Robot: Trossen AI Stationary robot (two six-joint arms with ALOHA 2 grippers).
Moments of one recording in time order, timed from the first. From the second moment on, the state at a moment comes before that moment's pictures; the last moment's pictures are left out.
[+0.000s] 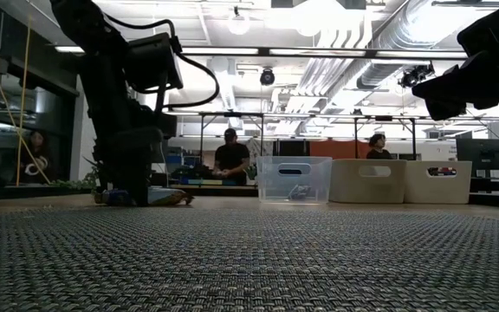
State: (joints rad) left arm 0.05 1.57 0.70 -0.40 -0.14 -0.57; right arm 0.10 0.15 0.01 0.03 0.06 0.03
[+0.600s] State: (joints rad) left arm 0.05 1.57 0.70 -0.40 -0.11 -0.62; right arm 0.10 0.15 0.01 0.03 0.06 0.03
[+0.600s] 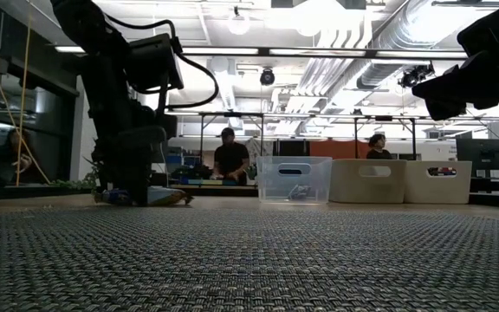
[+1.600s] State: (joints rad) left arm 0.04 1.37 0.70 -0.25 0.11 -0.58; right arm 0.10 0.15 0.01 0.03 0.06 0.03
